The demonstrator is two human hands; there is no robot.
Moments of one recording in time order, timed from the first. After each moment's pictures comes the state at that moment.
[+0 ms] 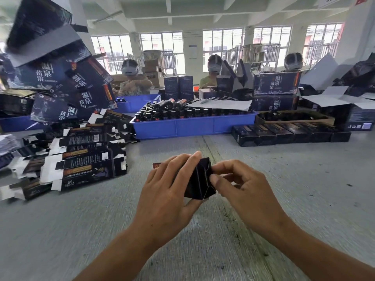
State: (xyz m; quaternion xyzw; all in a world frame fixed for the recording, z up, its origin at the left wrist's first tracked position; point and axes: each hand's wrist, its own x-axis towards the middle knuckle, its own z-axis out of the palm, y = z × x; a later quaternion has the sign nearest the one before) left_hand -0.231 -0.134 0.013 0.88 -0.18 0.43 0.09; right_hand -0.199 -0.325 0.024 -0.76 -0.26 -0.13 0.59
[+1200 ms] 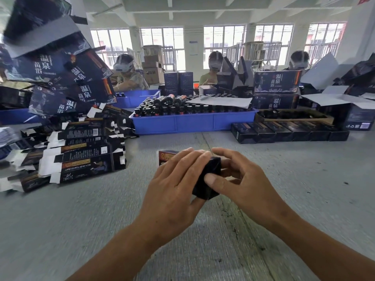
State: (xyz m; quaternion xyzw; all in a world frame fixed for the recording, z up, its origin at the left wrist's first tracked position) left_hand -0.228 -0.142 0.008 0.87 -0.23 0.42 0.09; right_hand -0.196 -0.332 0.028 -0.77 -0.28 -0.08 0.57
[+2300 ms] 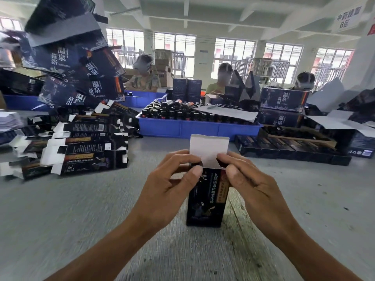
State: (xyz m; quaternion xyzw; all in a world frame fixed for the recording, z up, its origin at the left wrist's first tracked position) left_hand -0.239 -0.140 0.032 0.74 -0.16 0.27 0.59; right_hand -0.200 -0.333 0.043 -0.72 -0.33 -0.11 0.60
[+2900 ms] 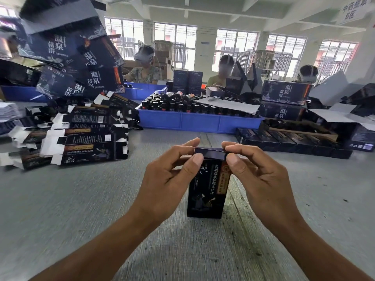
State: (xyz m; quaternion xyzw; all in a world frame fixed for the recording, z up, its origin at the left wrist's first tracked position) left_hand -0.243 -0.144 0.031 0.71 -0.16 0.28 0.62; right_hand -0.205 -0.327 0.047 -0.68 -0.30 -0.16 0.65
